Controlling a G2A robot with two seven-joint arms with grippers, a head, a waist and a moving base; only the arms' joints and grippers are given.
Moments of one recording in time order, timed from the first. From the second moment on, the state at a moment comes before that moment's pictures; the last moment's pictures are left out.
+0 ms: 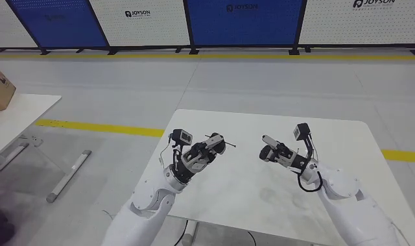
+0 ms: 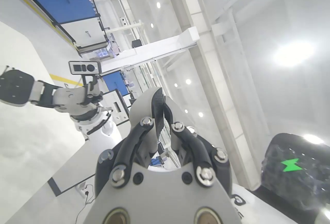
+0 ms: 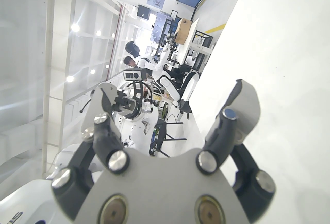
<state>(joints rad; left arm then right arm) 1.61 -1.18 -1.38 -1.90 -0.65 -0.31 -0.58 -1.05 -1.18 1.01 -1.28 0.40 -0.25 0.75</state>
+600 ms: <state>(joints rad) 1.61 -1.18 -1.38 -1.91 -0.61 -0.29 -0.57 -1.05 -1.18 1.01 -1.28 0.40 -0.25 0.75</state>
